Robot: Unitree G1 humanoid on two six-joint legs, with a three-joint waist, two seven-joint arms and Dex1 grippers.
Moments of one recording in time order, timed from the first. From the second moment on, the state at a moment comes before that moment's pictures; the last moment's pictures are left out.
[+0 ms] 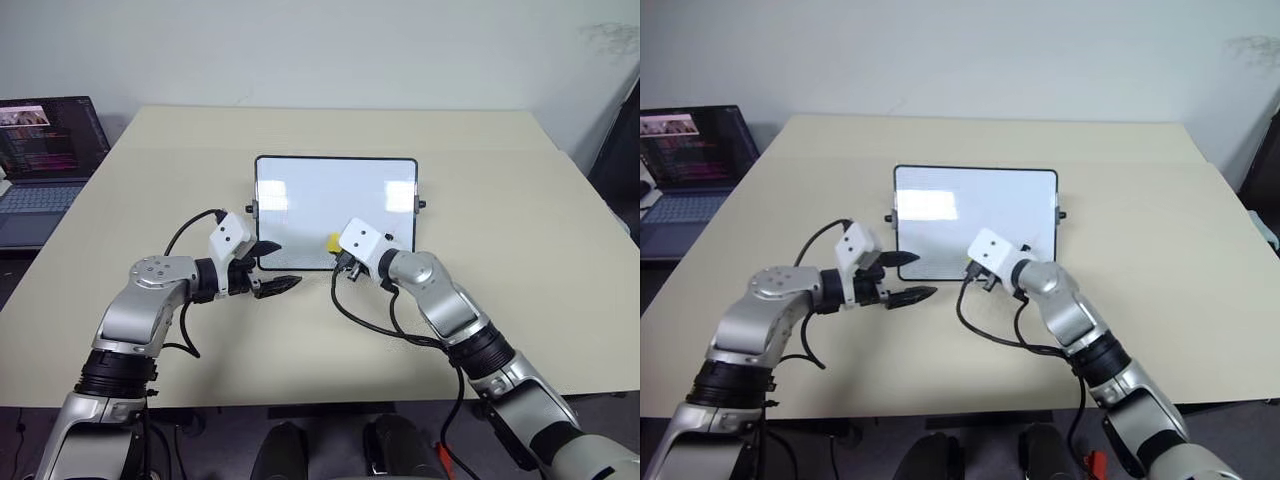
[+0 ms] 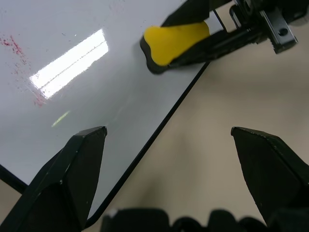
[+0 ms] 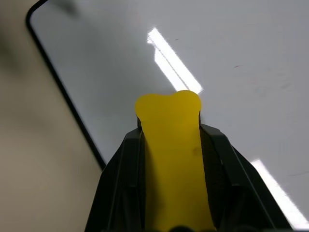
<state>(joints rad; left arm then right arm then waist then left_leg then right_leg) -0.43 0.68 -0.04 0.05 -0.31 0.45 -1.01 -0.68 -0.21 0.41 0.12 -0.20 0.50 0.43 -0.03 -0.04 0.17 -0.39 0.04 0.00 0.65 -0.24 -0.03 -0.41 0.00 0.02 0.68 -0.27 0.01</state>
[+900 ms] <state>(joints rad) -0.44 0.65 -0.06 -0.01 -0.35 0.45 -1.08 -0.58 -0.38 0.16 0.01 -0.18 0.55 0.42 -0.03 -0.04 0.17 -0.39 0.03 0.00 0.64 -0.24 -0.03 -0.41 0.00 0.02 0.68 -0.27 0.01</state>
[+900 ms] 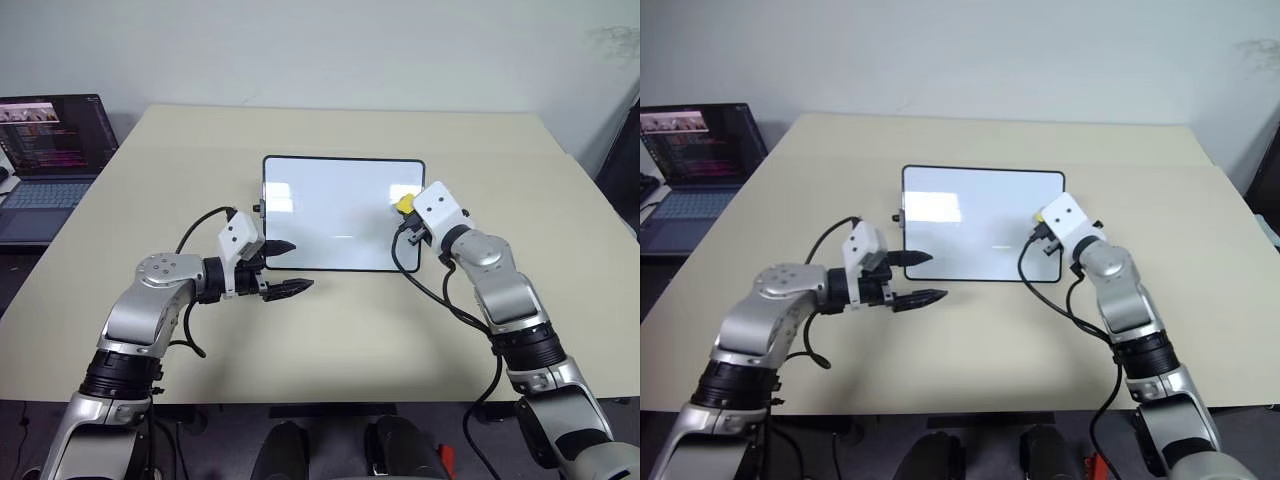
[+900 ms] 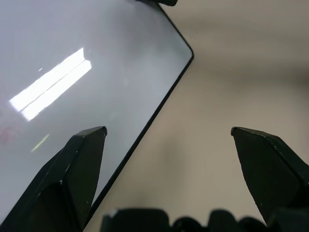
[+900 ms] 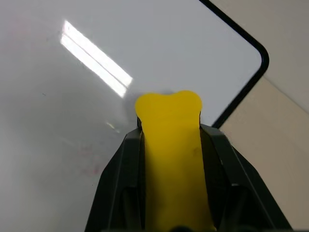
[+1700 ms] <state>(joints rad) -0.47 0.64 -0.09 -0.01 -0.35 0.45 -1.09 -0.56 -0.40 0.24 -0.05 -0.18 0.60 0.45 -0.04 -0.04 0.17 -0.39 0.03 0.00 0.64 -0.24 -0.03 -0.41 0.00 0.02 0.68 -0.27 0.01</state>
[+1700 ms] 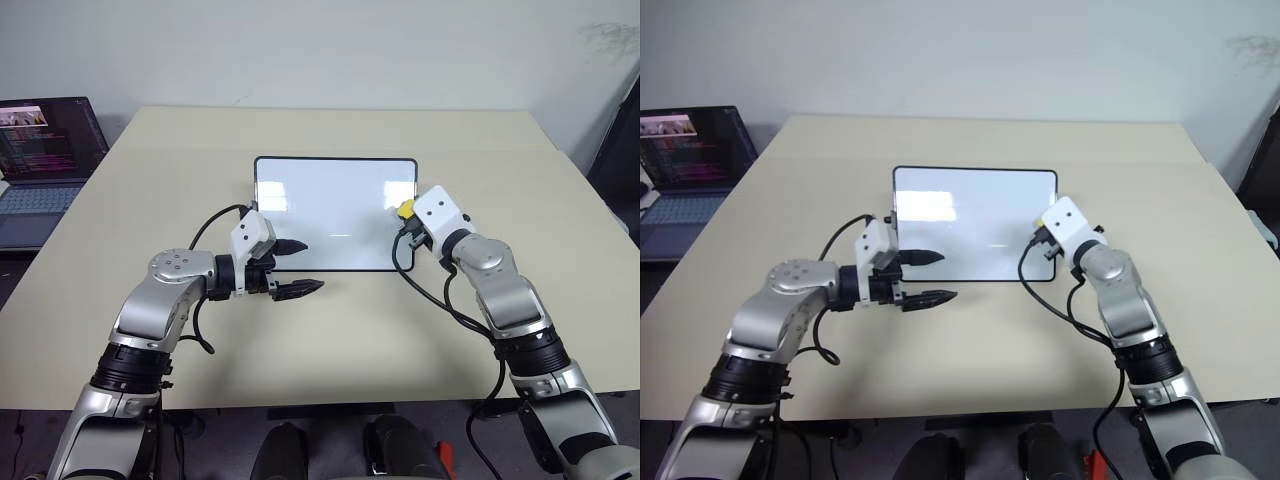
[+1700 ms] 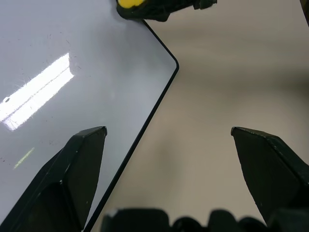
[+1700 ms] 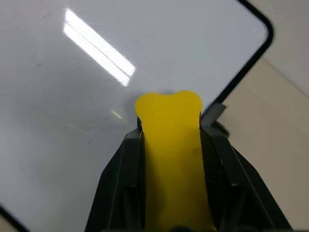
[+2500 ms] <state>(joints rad) -0.47 0.63 -0.09 0.00 -0.35 0.45 -1.08 -0.57 -0.42 0.28 -0.05 -0.20 0.57 0.49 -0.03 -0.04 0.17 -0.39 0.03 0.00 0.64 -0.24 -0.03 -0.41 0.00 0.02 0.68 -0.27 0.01</state>
